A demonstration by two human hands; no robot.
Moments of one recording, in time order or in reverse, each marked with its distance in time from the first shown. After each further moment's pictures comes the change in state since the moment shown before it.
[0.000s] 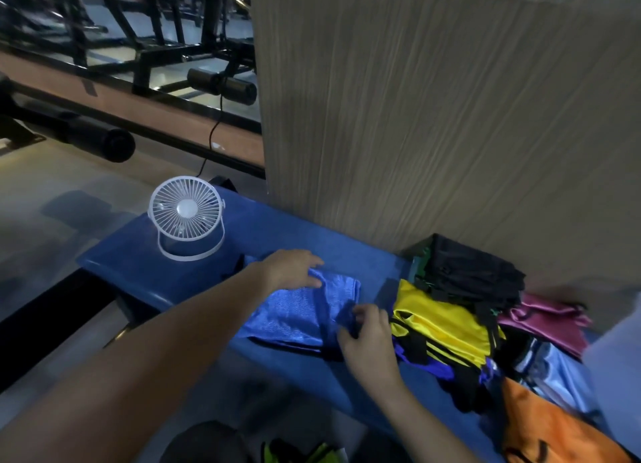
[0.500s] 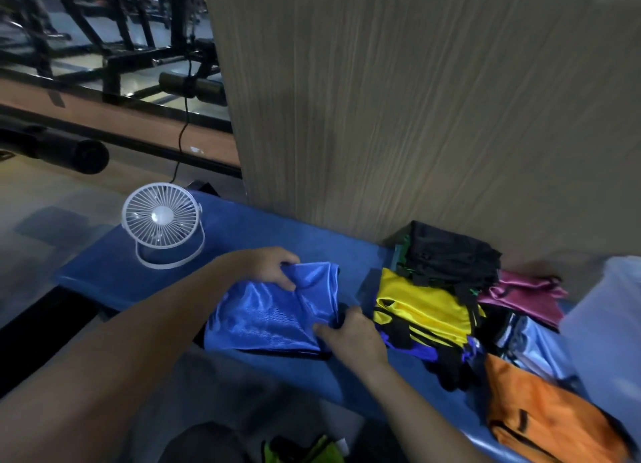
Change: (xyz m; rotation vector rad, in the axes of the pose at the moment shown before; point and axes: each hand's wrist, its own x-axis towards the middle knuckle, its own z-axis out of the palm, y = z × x) left_hand -0.005 -0.018 -0.014 -0.430 -0.195 0.083; right_hand 0.011 0.000 -0.004 -0.170 -0.177 0.256
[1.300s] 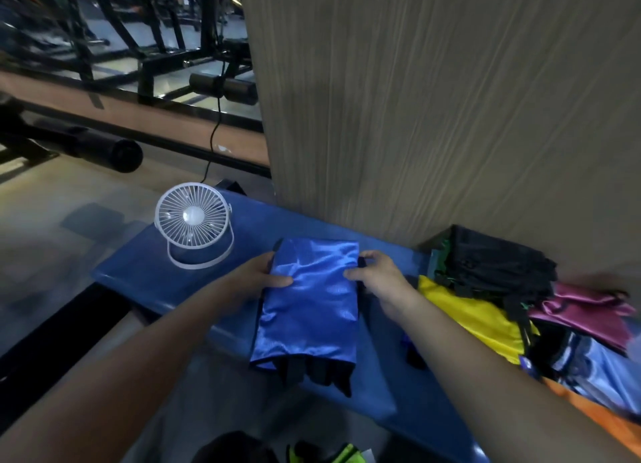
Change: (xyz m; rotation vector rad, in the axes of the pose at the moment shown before) left_hand -0.048 -0.057 0.018 -0.967 0.166 0.062; right_hand 0.084 -0.056 -0.028 0.724 -0.163 -0.054
